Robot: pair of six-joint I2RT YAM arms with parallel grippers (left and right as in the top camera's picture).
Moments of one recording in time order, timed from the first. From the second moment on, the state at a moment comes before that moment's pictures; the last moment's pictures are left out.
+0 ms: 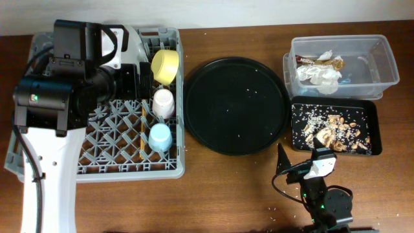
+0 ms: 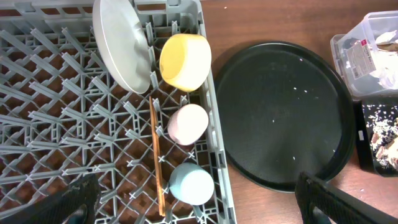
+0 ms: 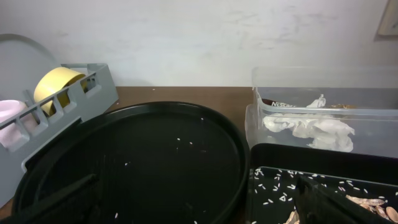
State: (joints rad) left arm -0.16 1.53 2.00 -1.35 0.08 -0.09; right arm 0.14 0.01 0.01 -0.07 -0.02 0.06
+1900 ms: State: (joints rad) left arm 0.02 0.02 0.07 0.00 0.13 0.16; right arm 0.14 0.01 0.01 -0.07 -0.01 0.06
